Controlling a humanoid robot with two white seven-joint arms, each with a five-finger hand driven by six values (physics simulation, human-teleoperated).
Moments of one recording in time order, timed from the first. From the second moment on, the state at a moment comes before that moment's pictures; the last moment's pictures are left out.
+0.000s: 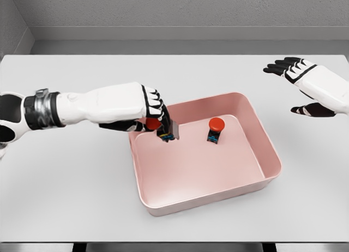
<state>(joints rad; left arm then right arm) -0.64 0.76 -0.68 -1.80 -0.11 -0.61 -0.45 -0.16 -0.58 -0.17 -1.73 0.41 -0.61 0.61</state>
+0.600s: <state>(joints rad) -0.74 0.66 -0.69 -1.80 -0.11 -0.61 -0.44 -0.17 -0.58 -0.16 -1.73 0.41 -0.61 0.61</state>
